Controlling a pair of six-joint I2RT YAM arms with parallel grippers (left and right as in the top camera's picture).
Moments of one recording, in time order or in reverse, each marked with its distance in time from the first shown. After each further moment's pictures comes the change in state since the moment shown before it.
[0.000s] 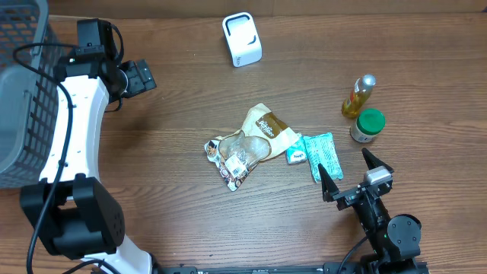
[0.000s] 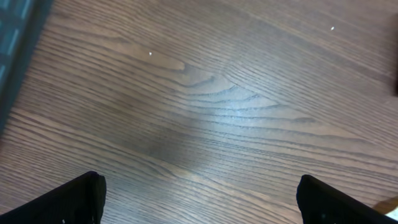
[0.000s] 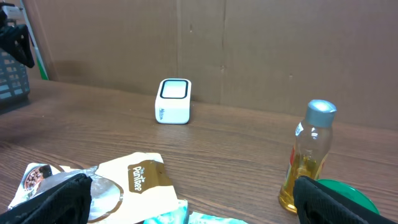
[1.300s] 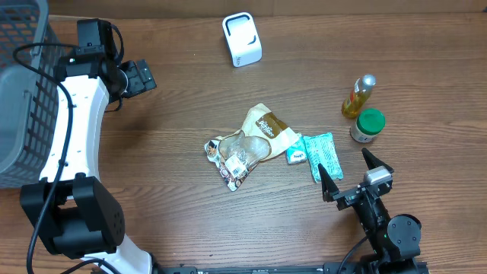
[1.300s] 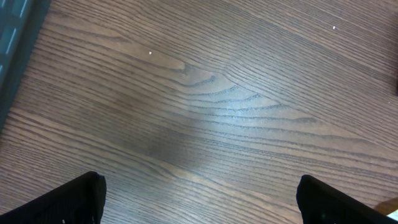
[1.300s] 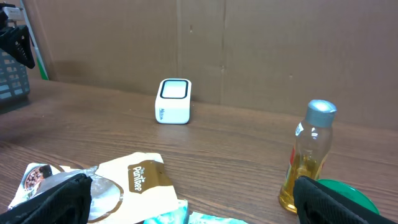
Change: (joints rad) left arm 0.000 0.013 0.000 0.000 0.000 0.000; right arm 0.000 0.000 0.000 0.000 0.000 0.000
